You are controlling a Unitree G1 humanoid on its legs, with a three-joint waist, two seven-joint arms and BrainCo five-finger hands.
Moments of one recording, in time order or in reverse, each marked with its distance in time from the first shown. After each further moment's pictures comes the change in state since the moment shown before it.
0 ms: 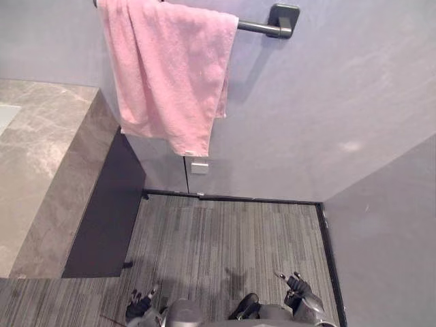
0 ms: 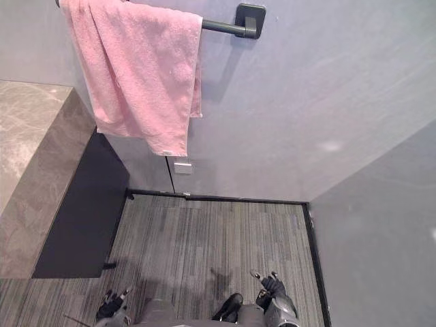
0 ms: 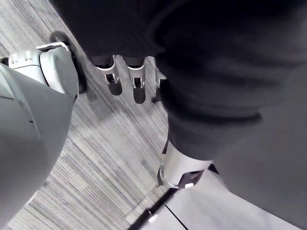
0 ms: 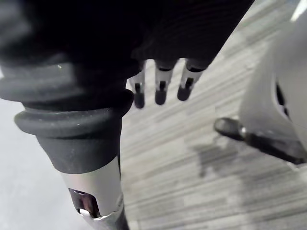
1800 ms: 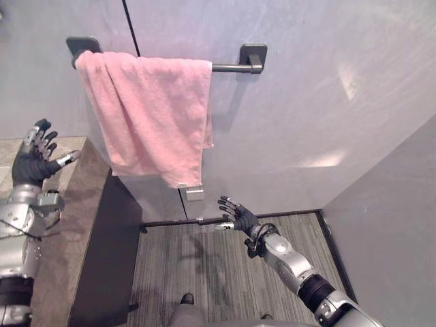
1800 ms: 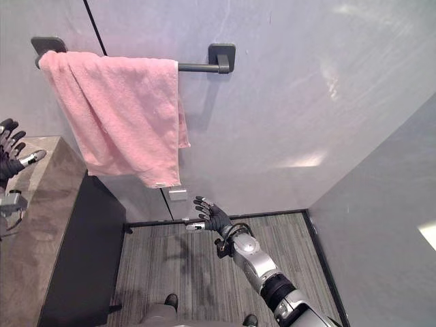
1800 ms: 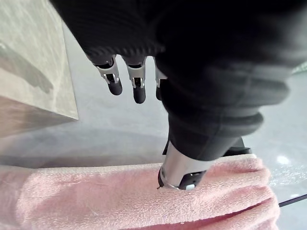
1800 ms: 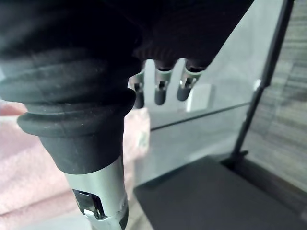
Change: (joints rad) left arm -0.321 0.927 -0.145 -0.470 -0.093 -0.025 -0.104; right arm -0.174 -0.140 0.726 -0.625 0.152 0.022 0.234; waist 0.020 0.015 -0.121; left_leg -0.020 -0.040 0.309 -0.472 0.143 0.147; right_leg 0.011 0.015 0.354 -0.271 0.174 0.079
